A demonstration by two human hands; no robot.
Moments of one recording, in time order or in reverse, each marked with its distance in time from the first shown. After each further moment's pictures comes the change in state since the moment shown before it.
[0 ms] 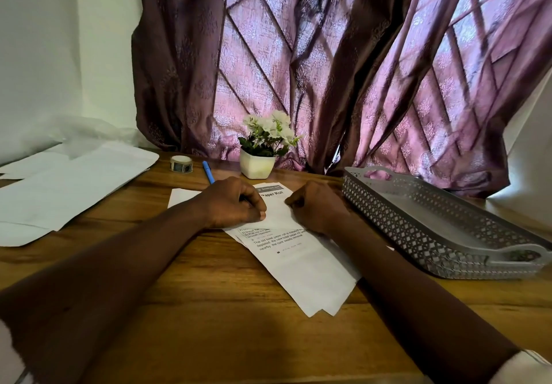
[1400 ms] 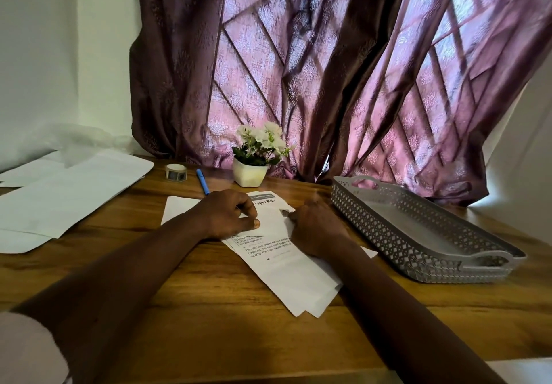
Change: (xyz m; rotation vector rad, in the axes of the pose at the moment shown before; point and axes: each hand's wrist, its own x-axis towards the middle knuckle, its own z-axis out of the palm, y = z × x) left_hand -0.004 0.003 0.006 0.115 0.050 -0.013; right_hand -0.029 0.000 -0.001 -0.297 -0.099 0.047
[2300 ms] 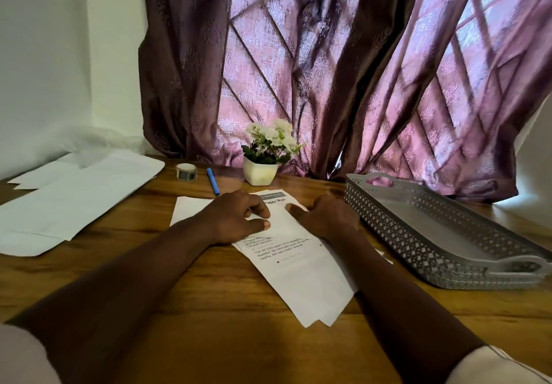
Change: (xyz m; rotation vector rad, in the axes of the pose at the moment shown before) left_hand -0.010 0.009 -0.003 0.037 -0.006 0.070; right_hand 0.037 0.012 0.012 0.179 0.116 0.324
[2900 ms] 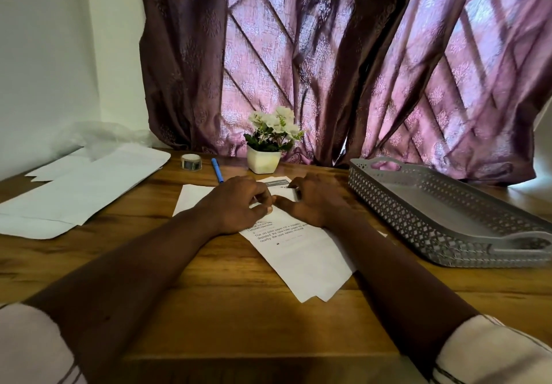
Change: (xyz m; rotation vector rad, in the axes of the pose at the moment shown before) left_hand -0.009 0.010 0.005 0.175 0.072 0.072; right_hand -0.005 -0.012 0.000 -0.063 -0.019 -0.439
